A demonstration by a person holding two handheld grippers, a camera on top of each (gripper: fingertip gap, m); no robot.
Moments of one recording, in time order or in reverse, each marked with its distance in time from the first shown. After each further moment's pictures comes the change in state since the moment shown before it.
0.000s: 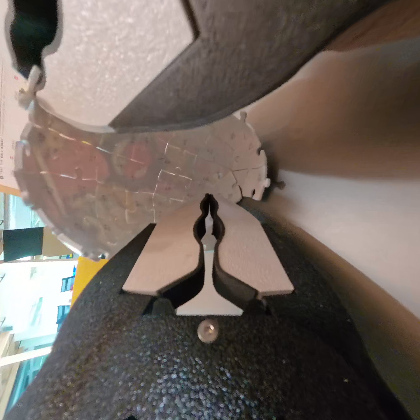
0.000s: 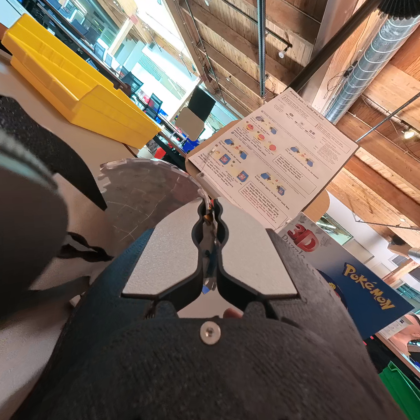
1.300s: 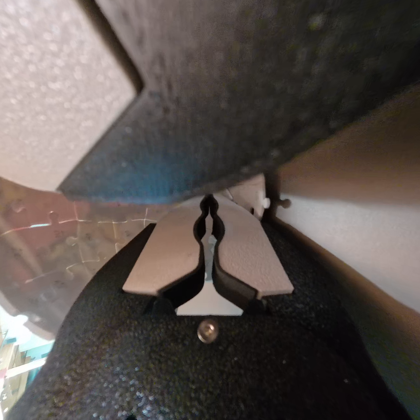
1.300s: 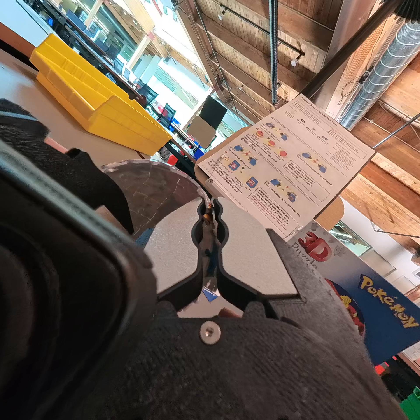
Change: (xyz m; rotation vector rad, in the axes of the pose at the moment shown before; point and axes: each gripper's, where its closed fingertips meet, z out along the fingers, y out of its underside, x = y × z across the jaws) left arm 0.010 -0.007 0.018 -0.039 0.076 0.056; right arm -0.003 -0.002 0.004 0.035 -0.057 0.020
